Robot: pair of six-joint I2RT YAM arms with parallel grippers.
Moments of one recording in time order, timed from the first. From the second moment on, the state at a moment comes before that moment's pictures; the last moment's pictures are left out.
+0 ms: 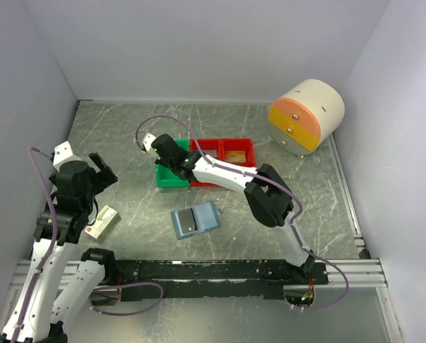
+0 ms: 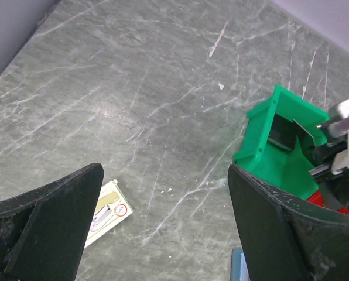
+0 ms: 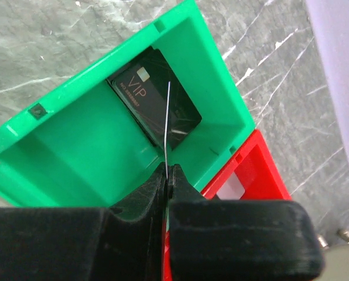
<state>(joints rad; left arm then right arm) -0.17 0.64 0.84 -0.68 -0.41 -0.51 0.96 2.14 1.73 -0.29 0.40 -0.38</state>
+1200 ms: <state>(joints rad) -0.17 0.55 0.84 -0.69 -0.45 -0.53 0.94 2.34 1.83 -0.18 0.49 -0.82</state>
